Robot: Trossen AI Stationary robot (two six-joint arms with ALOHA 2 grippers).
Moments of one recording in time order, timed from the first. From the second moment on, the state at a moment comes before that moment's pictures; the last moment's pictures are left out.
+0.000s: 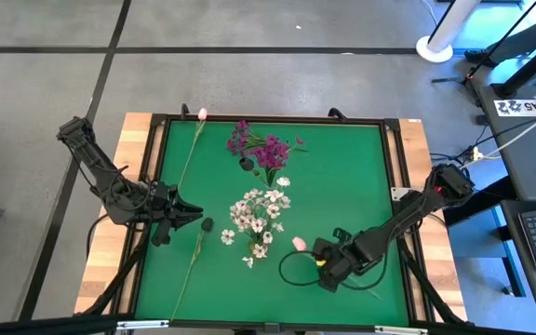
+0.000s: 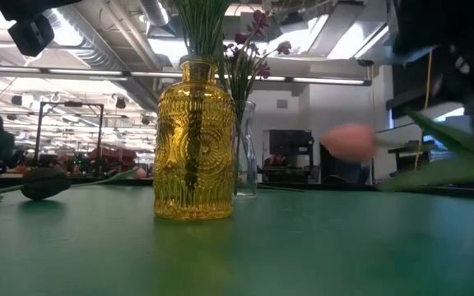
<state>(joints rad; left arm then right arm) -0.82 0.62 0.40 0.01 -0.90 -0.73 0.64 1.71 1.12 -0.70 0.15 1.01</state>
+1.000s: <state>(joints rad) -0.82 0.62 0.40 0.01 -0.90 -0.73 0.67 1.57 1.12 0.60 0.33 -0.39</state>
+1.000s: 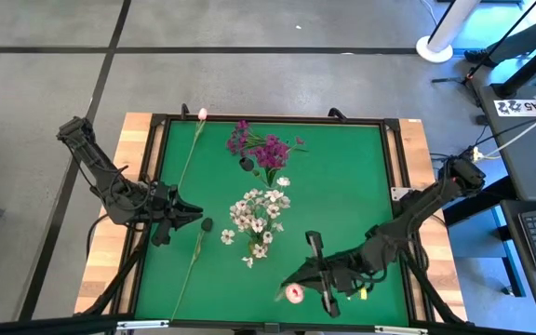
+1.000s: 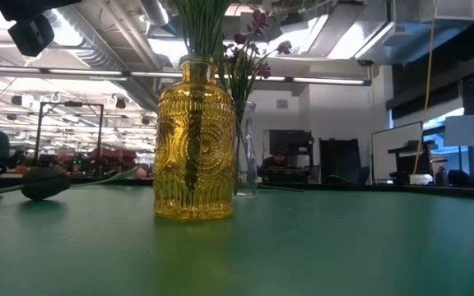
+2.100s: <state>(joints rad) -0.82 0.62 0.40 0.01 -0.90 -0.73 0.48 1.67 1.12 0.55 0.24 -0.31</state>
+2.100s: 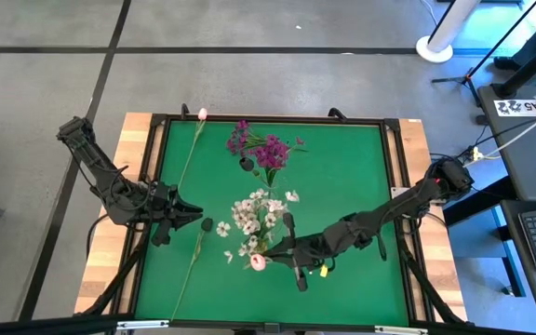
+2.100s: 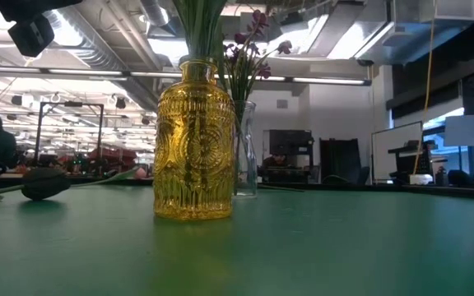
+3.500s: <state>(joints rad) -0.82 0.62 0.47 0.01 -0.93 -0.69 0.60 1.69 1.60 -0.41 0.40 -0.05</state>
